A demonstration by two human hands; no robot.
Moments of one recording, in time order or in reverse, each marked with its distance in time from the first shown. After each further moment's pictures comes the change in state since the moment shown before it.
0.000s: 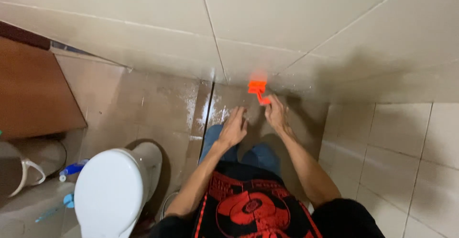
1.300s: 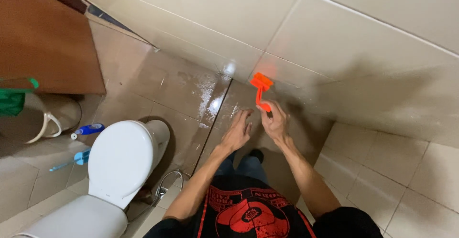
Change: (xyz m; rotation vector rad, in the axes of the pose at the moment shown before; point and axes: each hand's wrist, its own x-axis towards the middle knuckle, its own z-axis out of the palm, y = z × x) left_hand -0.040 0.058 -0.091 -0.217 0.133 -0.100; right_hand 0.012 -0.181 -0.059 0.246 0.107 -0.306
